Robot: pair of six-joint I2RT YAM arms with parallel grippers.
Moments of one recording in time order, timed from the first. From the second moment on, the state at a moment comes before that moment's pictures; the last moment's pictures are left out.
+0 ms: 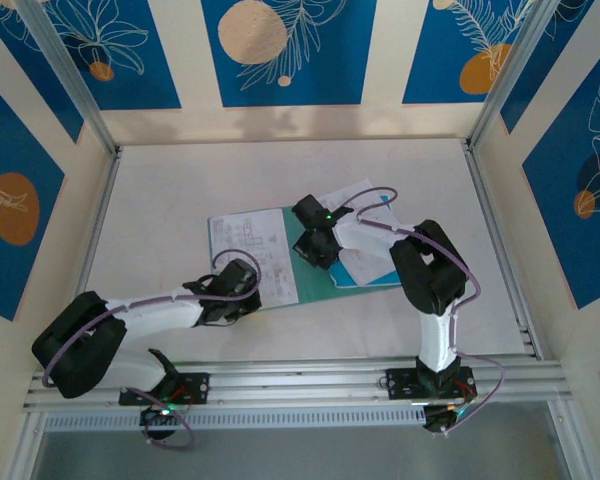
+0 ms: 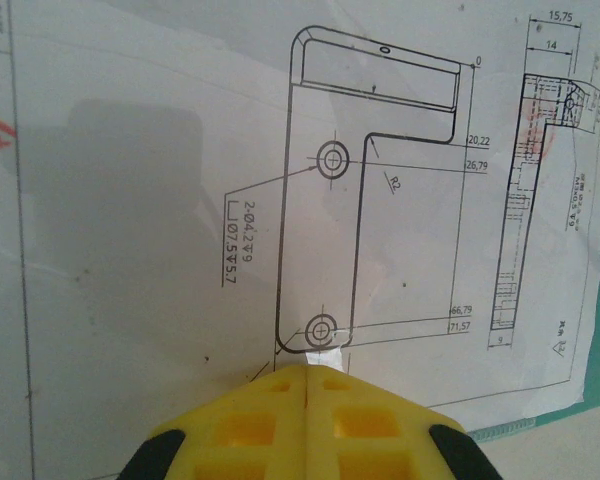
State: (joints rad) left arm -0.77 1.34 0.50 -0.19 -0.02 -1.05; right arm 0.68 1.93 1.29 -0.62 -0.05 1.31
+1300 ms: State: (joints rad) left arm -0.77 1.30 0.48 -0.20 -0.04 -1.09; right arm 0.70 2.05 1.47 -0.86 0.04 1.27
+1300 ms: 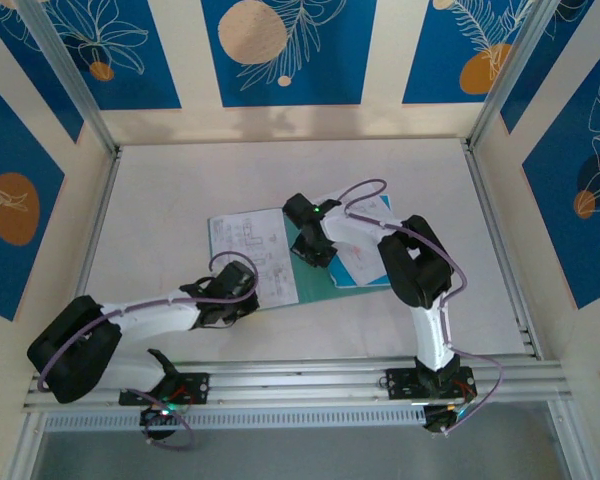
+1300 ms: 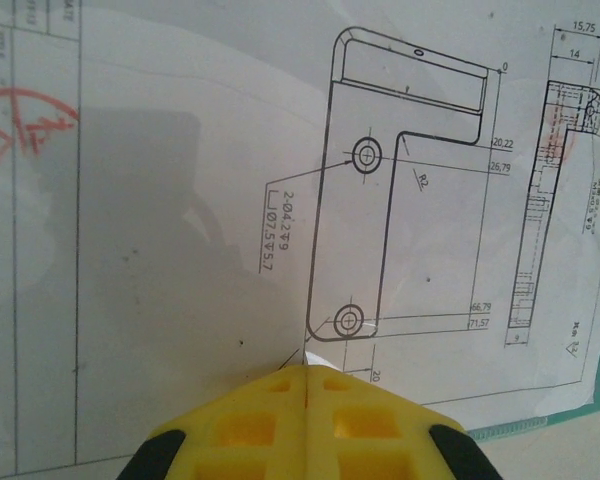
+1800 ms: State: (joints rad) left arm -0.78 1.28 0.47 -0.22 -0.06 -1.10; right arm 0.72 2.12 1.58 -0.98 0.11 1.25
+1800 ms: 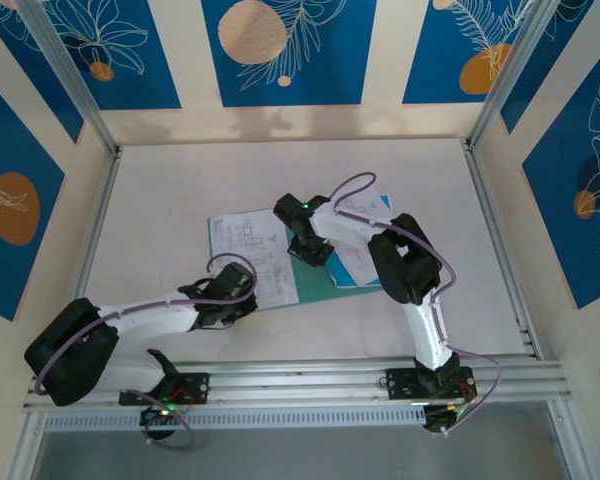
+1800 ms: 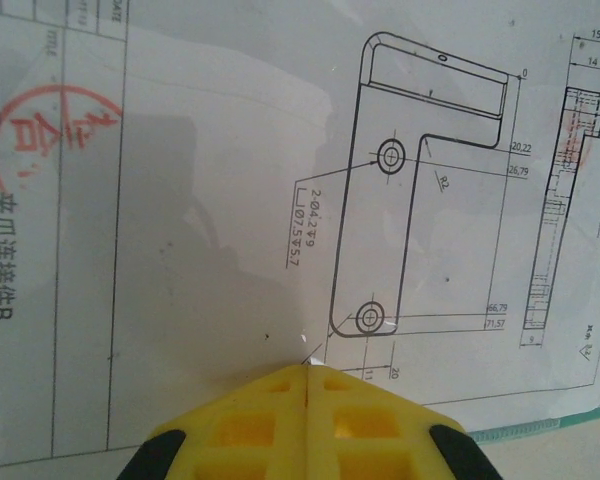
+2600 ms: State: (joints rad) left arm -0.78 1.27 0.46 -0.22 -0.08 -1.10; right arm 0.75 1.83 1.50 -0.94 0.19 1.11
